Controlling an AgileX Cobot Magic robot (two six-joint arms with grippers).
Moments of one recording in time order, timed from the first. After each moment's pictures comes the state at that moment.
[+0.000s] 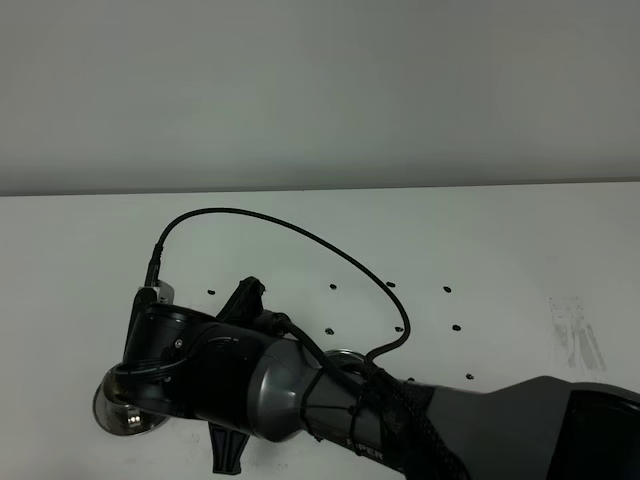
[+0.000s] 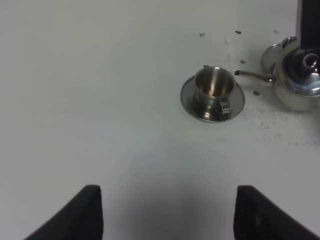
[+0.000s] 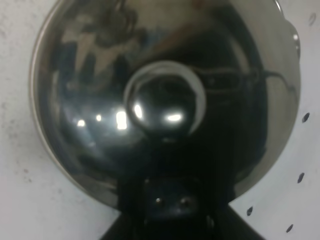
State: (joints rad) left arm 0.10 0.00 -0.50 -0.06 1.05 0.10; right arm 1.07 2.31 -1.95 -0.55 1.23 -0.17
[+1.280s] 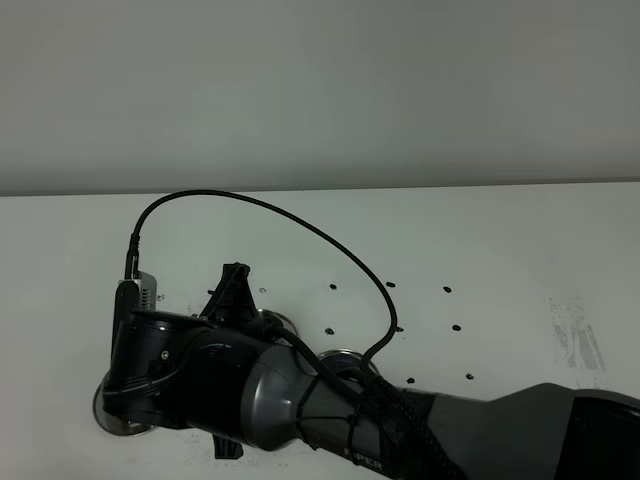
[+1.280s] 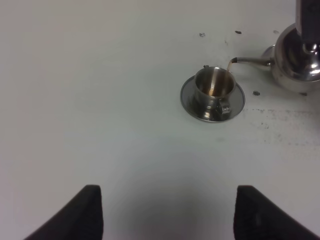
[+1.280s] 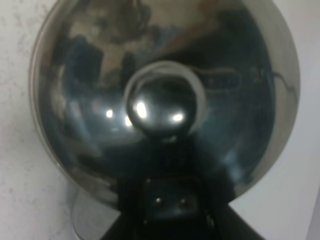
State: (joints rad) left arm 0.10 0.00 -0.50 -0.06 1.05 0.10; right arm 1.09 2.30 -1.96 -0.66 1.23 -0.19
